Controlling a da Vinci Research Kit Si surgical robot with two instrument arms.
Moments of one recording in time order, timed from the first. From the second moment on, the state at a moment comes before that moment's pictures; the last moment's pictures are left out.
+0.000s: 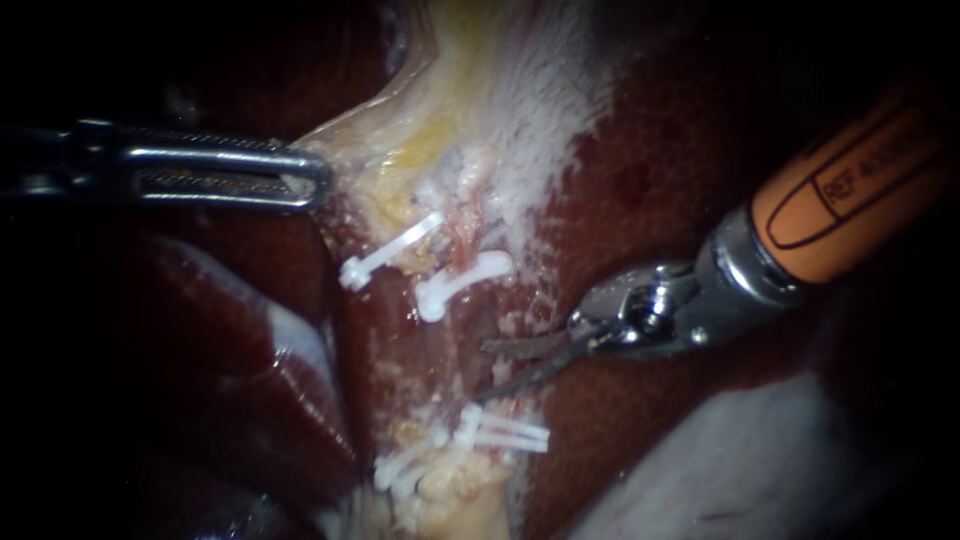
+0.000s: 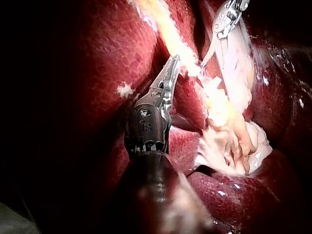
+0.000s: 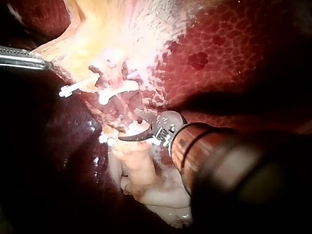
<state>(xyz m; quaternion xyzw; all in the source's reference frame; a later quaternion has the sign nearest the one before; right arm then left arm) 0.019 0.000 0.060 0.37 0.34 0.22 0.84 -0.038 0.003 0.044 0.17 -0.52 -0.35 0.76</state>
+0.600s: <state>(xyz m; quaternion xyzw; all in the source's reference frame) 0.015 0.001 0.058 0.24 0.41 0.11 0.87 -0.037 0.003 0.046 0.16 -0.52 -0.35 0.76</state>
